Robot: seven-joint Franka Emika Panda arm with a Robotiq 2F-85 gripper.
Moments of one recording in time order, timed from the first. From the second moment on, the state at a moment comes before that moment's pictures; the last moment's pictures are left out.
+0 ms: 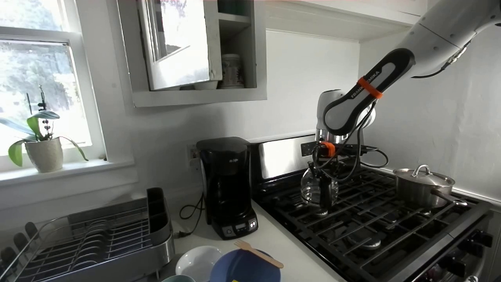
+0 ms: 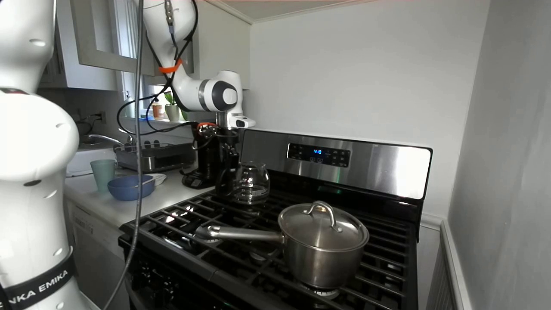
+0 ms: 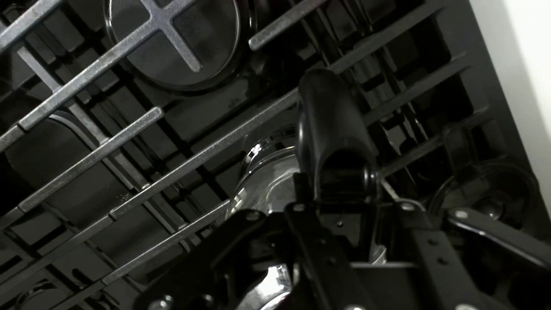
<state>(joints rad) 0.07 0.16 0.04 -2.23 -0.04 2.43 0.76</state>
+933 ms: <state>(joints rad) 0.07 0.15 0.04 -2.23 -0.04 2.40 0.79</state>
